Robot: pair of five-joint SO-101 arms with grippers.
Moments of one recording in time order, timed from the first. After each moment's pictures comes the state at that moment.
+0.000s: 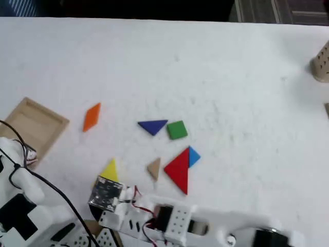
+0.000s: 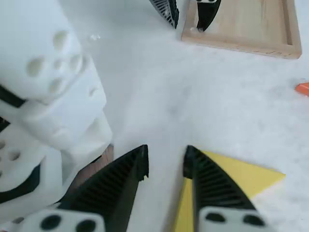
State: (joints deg) left arm -51.5 -5.7 45.9 45.4 14.1; right arm -76.1 -28.3 75.7 -3.5 2.5
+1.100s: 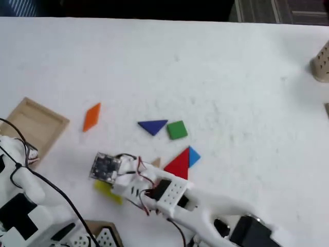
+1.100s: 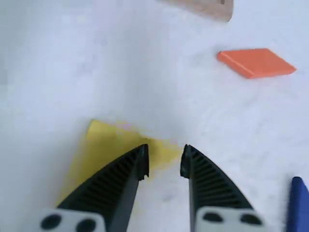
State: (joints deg) left arm -50.4 -5.7 45.9 45.4 14.2; right arm -60.7 -19.7 67.5 1.4 17.5
